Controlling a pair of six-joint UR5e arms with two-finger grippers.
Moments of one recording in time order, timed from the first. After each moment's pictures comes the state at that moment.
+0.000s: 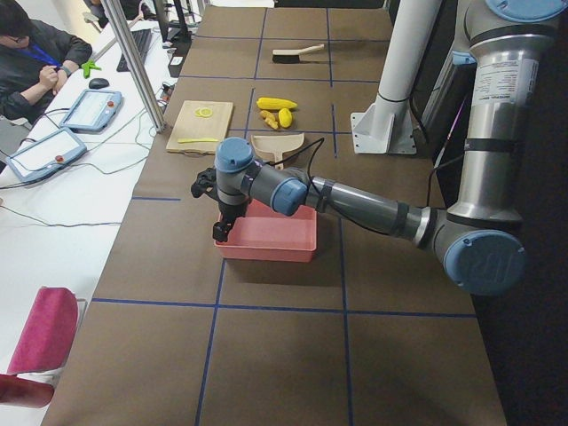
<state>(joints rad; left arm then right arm) -1.34 -1.63 -1.80 -1.73 -2.34 -0.02 1.44 -1.61 1.80 -1.48 2.42 0.23</state>
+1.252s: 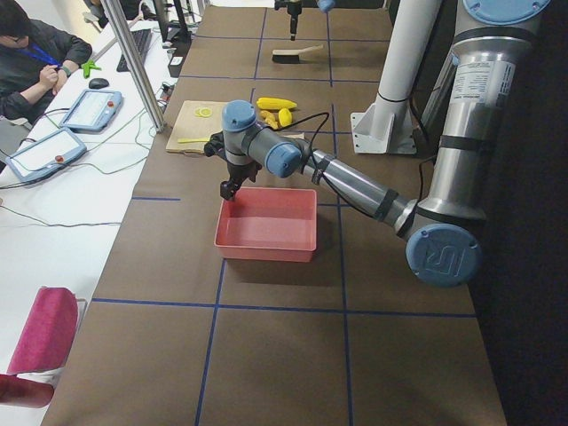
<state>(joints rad) -1.22 -1.70 -1.91 -1.67 -2.34 -0.03 1.02 -1.79 1.92 -1.11 2.30 0.85</state>
